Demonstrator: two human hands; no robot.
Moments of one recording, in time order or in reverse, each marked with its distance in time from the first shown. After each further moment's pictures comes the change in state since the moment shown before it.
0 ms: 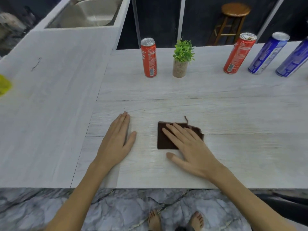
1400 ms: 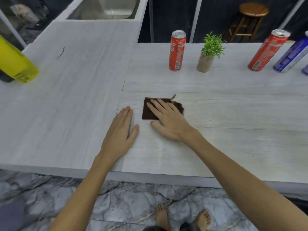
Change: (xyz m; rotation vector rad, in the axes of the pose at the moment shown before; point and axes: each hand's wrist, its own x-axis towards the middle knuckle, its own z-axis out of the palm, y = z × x) left_hand -0.036 -0.067 -0.027 -0.017 0.030 -0.069; right_hand 0.141 -0.089 0.019 -0.045 -0.044 -0.028
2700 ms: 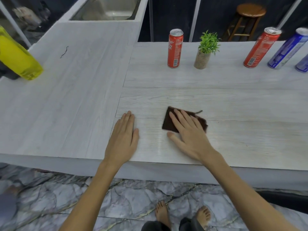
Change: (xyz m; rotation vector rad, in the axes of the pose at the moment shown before) left_hand -0.047 0.027 0.008 -0.015 0.027 -0.036; right_hand -0.108 0.000 0.008 0.012 0.059 0.208
